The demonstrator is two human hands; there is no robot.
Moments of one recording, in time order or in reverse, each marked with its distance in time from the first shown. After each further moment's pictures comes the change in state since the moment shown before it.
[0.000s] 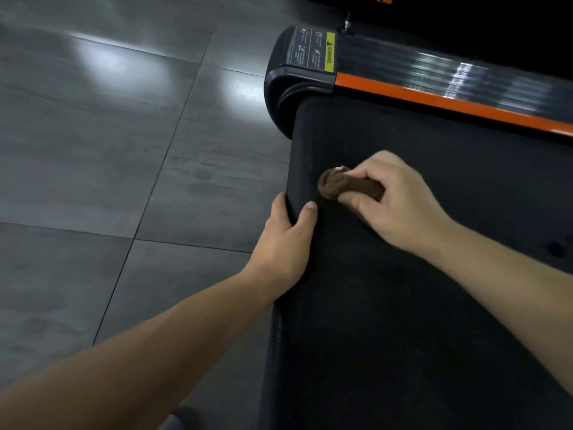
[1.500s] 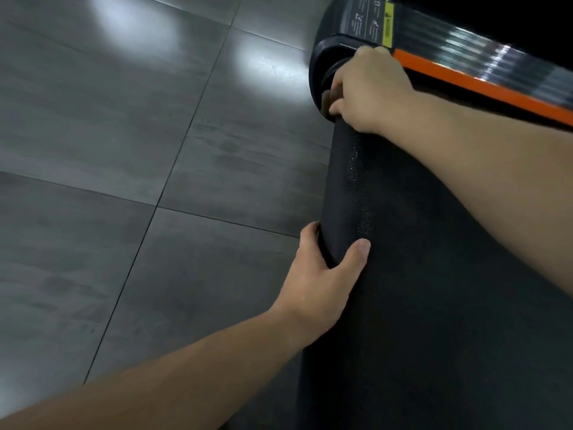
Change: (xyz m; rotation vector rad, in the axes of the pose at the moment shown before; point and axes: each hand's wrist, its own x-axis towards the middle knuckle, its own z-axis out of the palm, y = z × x) left_hand -0.047 -0.042 -0.009 -0.267 -0.121 -0.082; right_hand 0.160 -0.052 0.035 -0.717 -0.194 0.016
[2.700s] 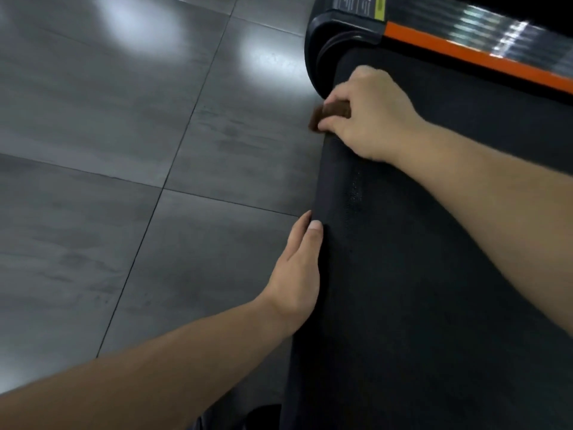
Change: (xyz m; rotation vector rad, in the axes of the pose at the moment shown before) left_hand -0.026 -0.033 -0.001 -0.114 0.036 -0.034; right_hand -0.084 -0.010 0.015 0.388 0.111 -0.059
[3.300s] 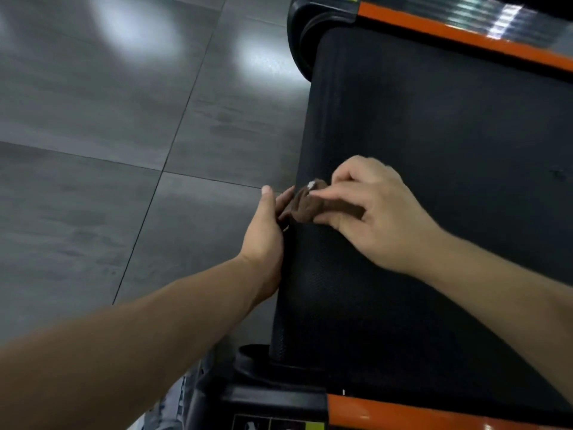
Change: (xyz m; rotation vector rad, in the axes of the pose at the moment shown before) left_hand -0.007 -0.013 -0.002 -0.414 0.058 -0.091; right_hand -0.185 -0.033 0.007 0.294 0.027 -0.251
